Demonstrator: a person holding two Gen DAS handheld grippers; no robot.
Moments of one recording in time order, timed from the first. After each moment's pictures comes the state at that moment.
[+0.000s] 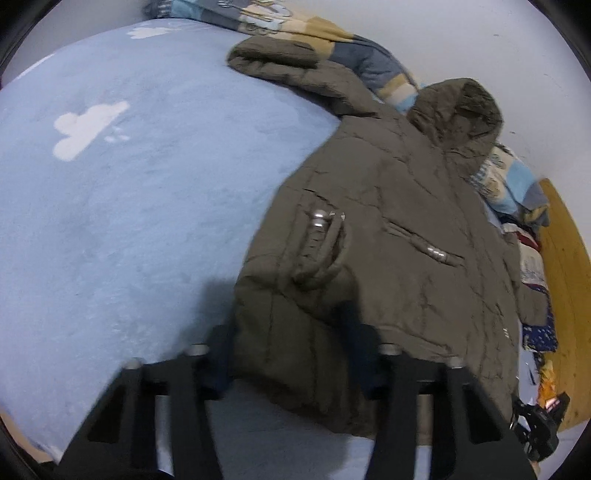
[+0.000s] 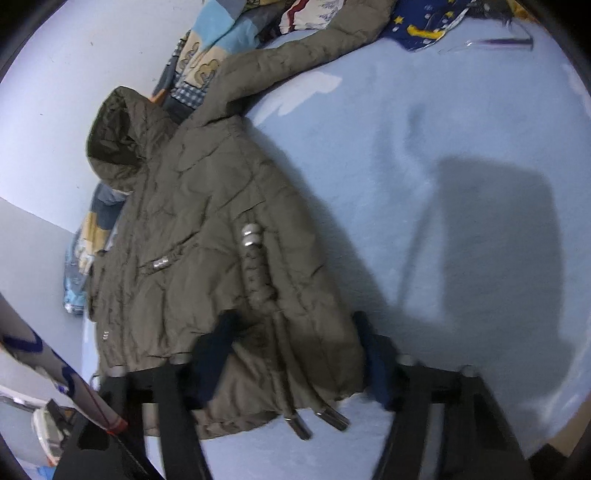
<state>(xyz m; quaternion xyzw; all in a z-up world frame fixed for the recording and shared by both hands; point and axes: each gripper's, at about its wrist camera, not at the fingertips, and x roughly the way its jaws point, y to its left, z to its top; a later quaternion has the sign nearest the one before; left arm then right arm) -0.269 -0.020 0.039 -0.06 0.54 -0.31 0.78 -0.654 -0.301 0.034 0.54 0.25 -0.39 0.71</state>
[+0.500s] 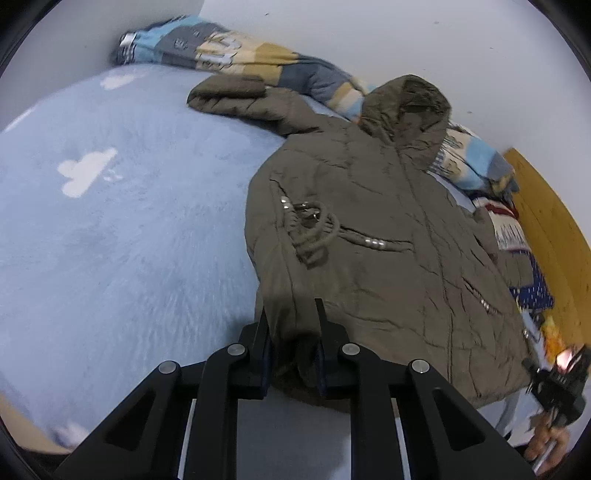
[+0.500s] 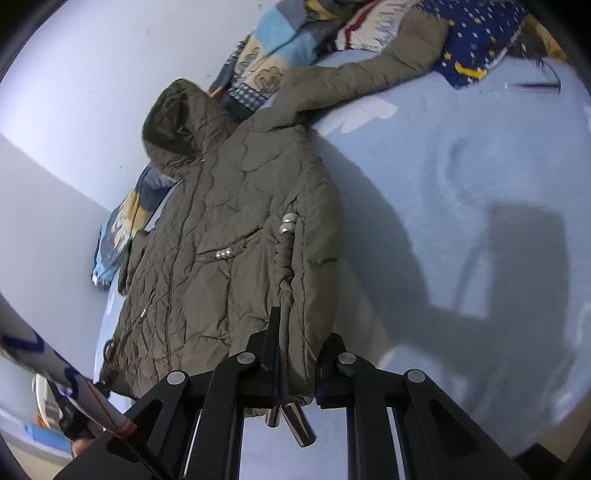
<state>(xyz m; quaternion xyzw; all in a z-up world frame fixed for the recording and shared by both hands) -0.320 -0.001 0.079 -0.01 0.47 -0.37 0.80 -0.651 -0.267 0.083 0.48 0.25 -0.35 0.76</state>
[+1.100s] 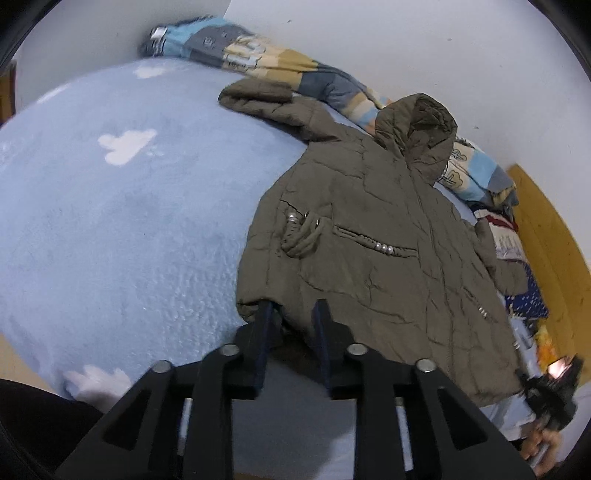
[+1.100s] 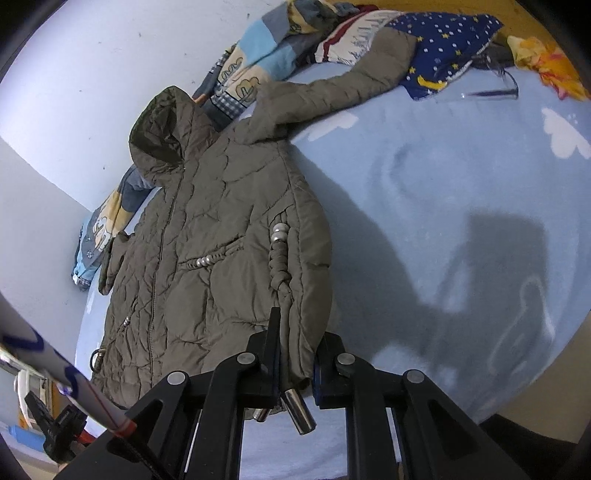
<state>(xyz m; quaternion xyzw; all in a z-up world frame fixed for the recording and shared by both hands) -0.314 0.045 0.081 -0.05 0.48 -0.35 0.80 -0.674 -0.261 0.098 0.47 0.26 -0.39 0.74</state>
